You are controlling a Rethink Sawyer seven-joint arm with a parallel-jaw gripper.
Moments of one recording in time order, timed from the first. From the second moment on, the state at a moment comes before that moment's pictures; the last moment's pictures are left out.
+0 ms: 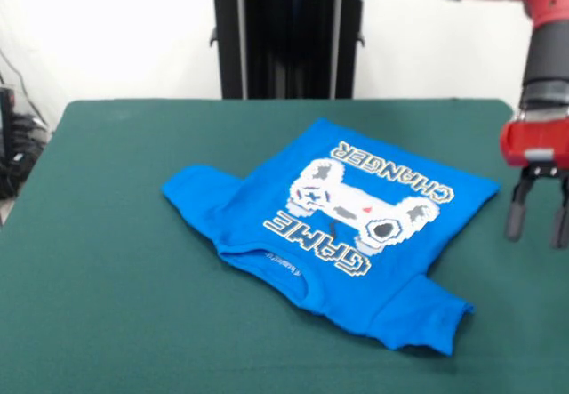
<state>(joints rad) 0.41 -0.41 -0.25 1.62 0.86 -0.27 2.54</state>
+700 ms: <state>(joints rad) 0.27 -0.52 -0.25 1.69 0.62 -0.26 2.54</state>
